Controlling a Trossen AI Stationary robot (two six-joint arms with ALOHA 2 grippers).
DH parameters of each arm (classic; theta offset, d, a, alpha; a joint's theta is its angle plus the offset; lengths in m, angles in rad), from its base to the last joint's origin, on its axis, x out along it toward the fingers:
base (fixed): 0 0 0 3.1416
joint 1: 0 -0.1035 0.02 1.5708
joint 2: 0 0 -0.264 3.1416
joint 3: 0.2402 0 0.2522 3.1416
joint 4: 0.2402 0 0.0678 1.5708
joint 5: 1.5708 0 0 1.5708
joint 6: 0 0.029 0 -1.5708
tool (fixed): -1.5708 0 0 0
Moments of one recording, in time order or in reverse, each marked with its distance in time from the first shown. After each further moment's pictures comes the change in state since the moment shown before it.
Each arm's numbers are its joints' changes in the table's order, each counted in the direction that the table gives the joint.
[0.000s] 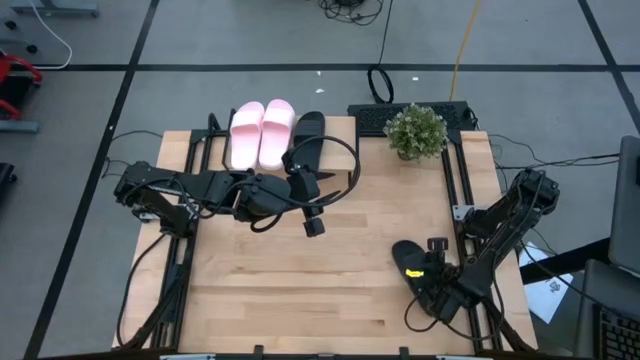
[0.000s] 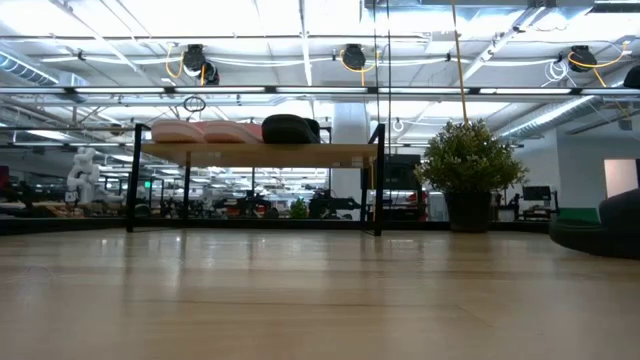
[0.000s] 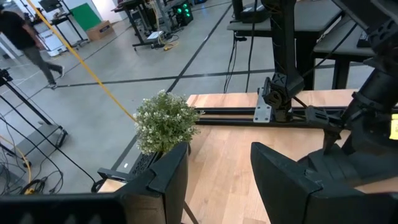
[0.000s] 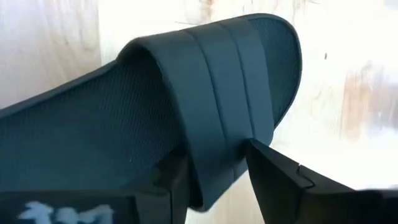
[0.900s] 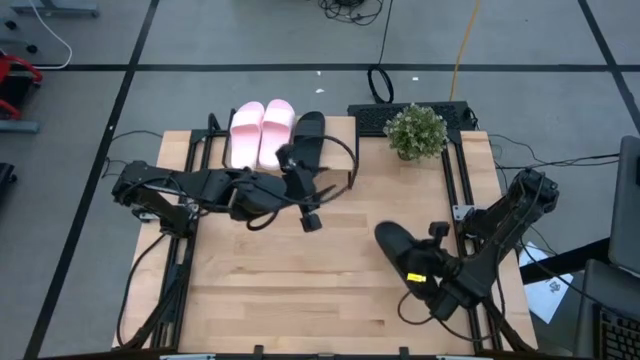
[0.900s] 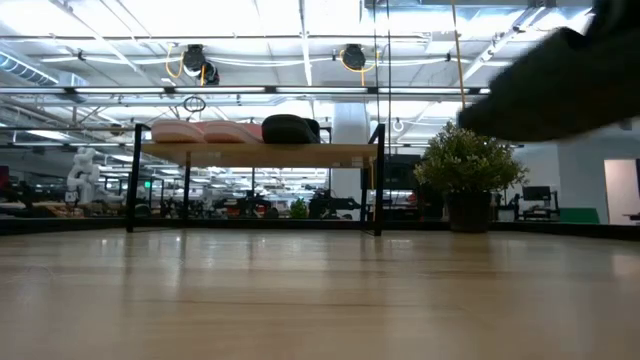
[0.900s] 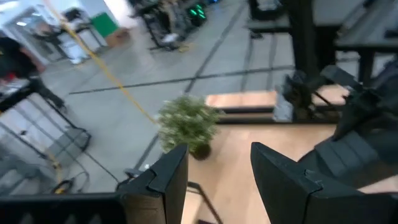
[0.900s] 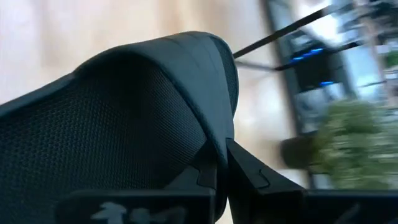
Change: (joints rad) left arm 0.006 -0.022 -0.001 0.011 0.066 0.064; right arm 0.067 0.000 0.241 0.349 -0.477 0.101
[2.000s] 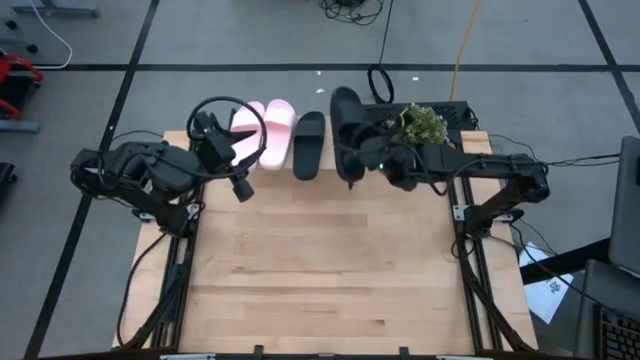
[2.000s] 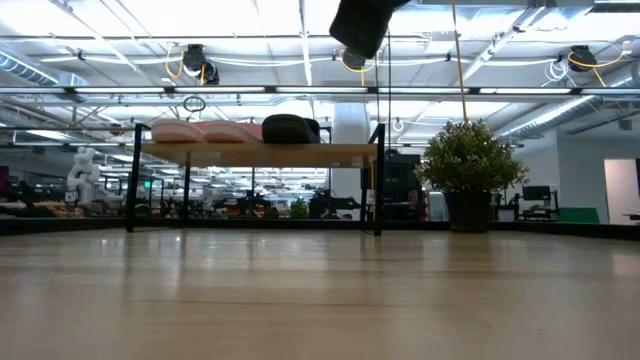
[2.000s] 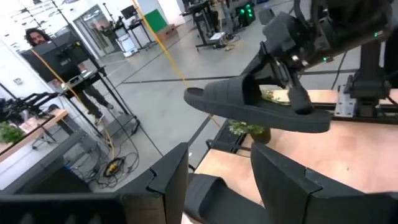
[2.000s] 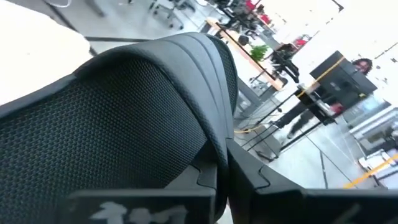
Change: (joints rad) left arm 0.056 -0.319 0.000 0.343 0.251 -0.069; right arm 0.918 0.000 0.483 -0.849 -0.259 -1.153
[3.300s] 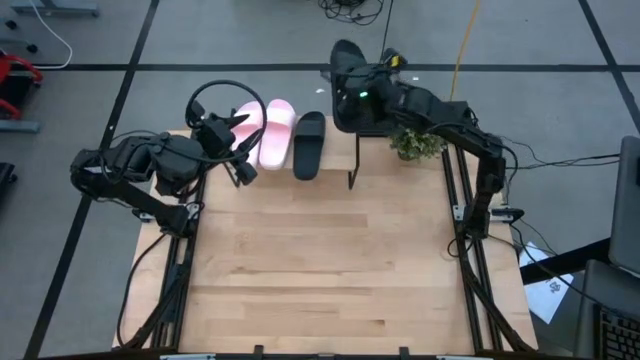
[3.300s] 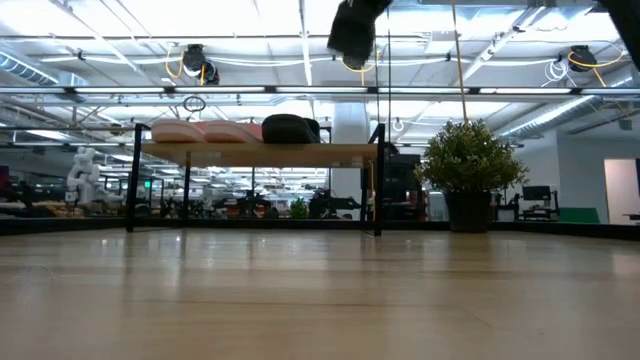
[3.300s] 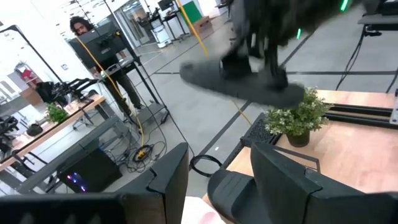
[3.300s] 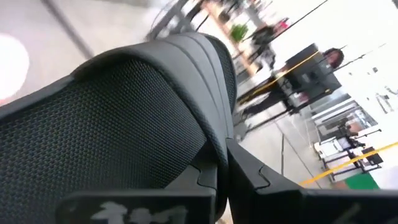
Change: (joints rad) left arm -0.082 -0.001 0.000 -0.009 0.081 0.000; right arm 0.276 0.320 0.631 0.284 0.119 -0.245
